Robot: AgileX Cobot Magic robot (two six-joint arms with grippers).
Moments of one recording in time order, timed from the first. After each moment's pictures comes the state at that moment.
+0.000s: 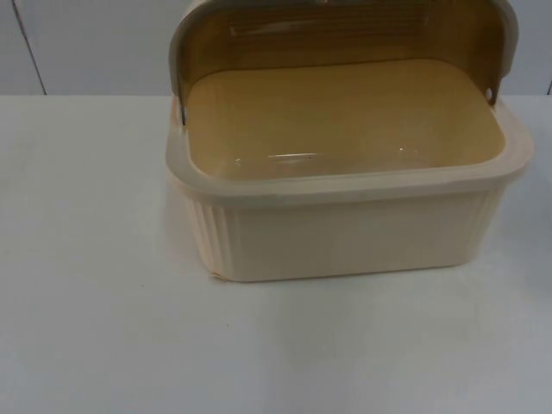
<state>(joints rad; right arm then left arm) -0.01 1.50 -0.75 0.00 0.67 -0.63 -0.14 0.94 -0.97 0.36 0.41 -0.38</state>
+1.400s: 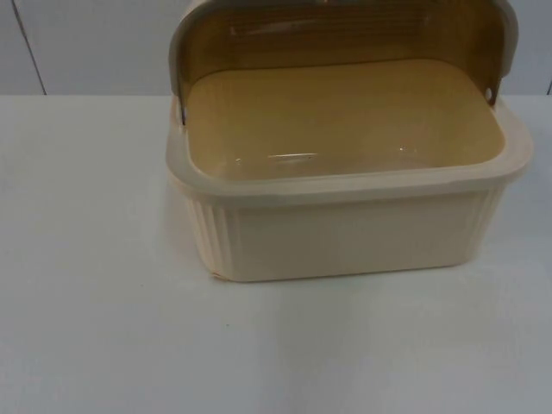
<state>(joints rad) -0.08 1.66 -0.63 -0.15 0.48 -0.50 -0.14 0.94 -0.97 0.36 0.41 -0.38</state>
